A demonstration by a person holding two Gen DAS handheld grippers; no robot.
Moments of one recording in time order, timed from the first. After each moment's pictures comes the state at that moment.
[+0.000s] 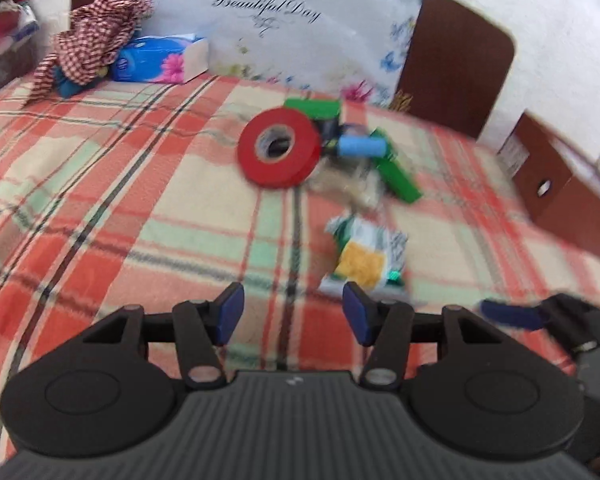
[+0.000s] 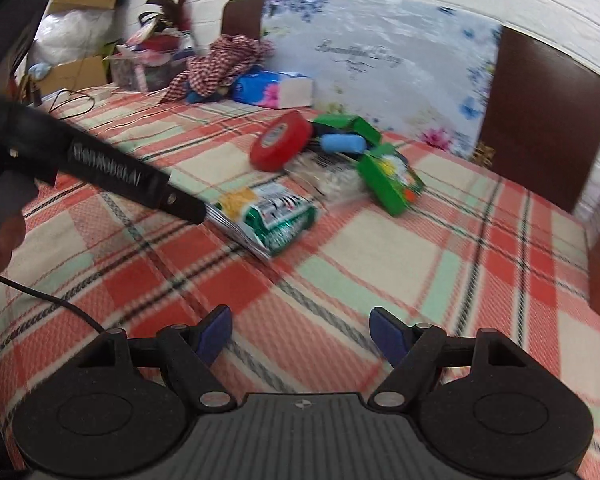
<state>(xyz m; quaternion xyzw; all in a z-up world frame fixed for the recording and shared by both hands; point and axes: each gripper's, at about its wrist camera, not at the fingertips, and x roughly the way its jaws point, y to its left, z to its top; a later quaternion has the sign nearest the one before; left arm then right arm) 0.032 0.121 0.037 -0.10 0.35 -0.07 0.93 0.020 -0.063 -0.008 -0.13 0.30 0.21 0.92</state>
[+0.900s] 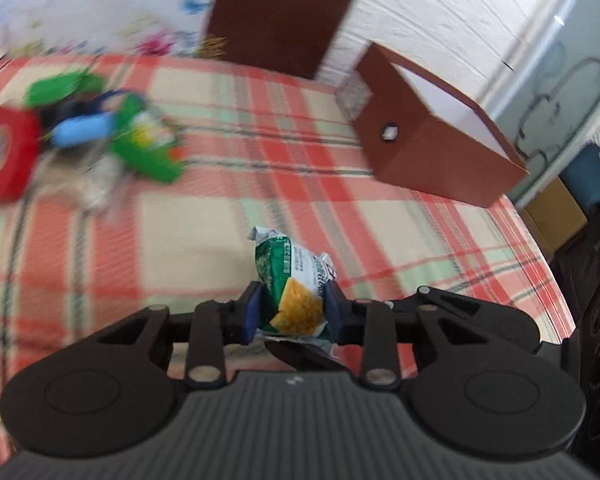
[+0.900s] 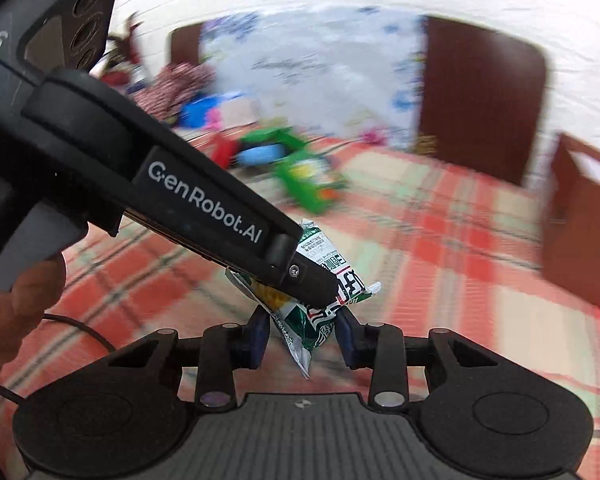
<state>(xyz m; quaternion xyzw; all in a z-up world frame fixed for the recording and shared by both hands) 0.078 -0.031 0.044 -0.07 0.41 -0.28 0.87 0.014 -0.136 0.001 -0.07 0.28 0.15 0.95</state>
